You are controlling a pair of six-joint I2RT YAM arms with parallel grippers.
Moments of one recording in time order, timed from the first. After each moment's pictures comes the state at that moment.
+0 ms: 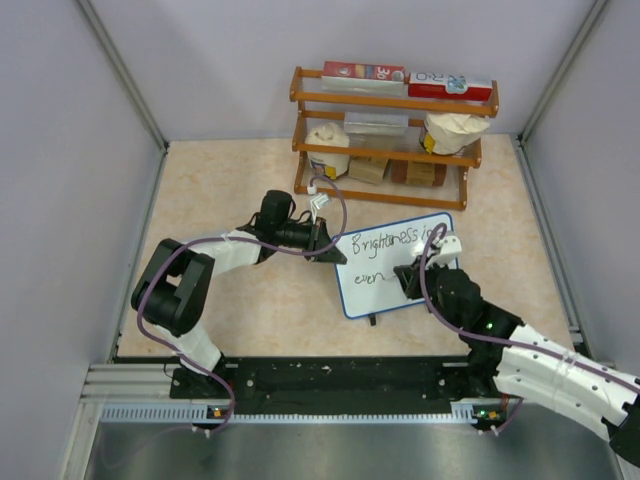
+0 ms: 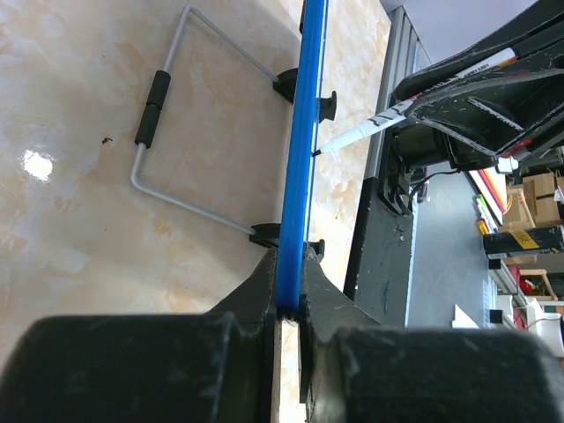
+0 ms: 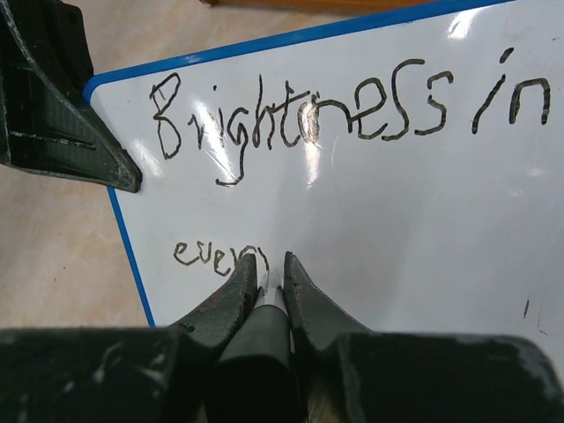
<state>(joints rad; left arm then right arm) -0.46 1.70 0.90 0.20 1.02 -0.34 0.85 0.65 0.35 0.00 0.39 0.47</state>
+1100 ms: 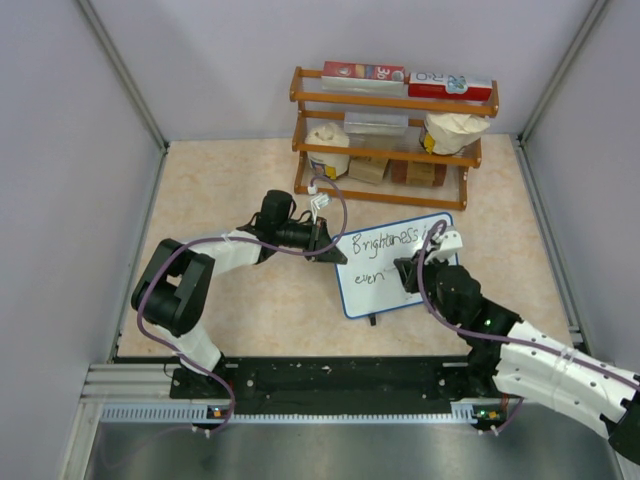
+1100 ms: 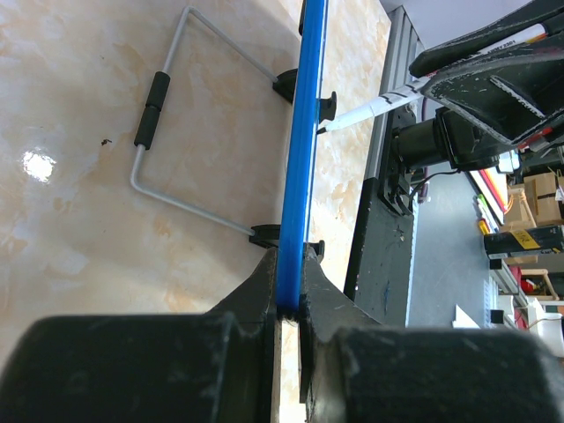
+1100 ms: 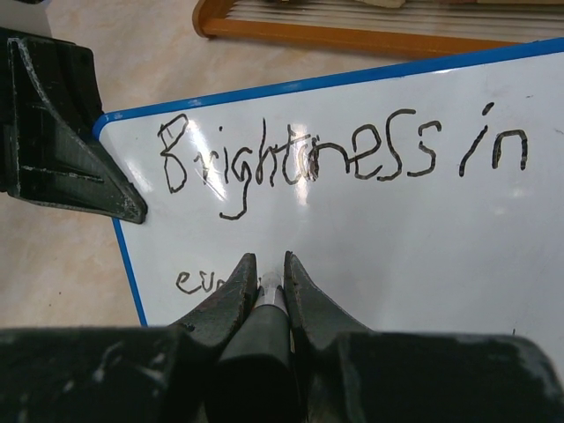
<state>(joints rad) -0.47 1.70 0.90 0.20 1.01 -0.34 0.85 0.68 0.38 0.04 0.43 0.43</state>
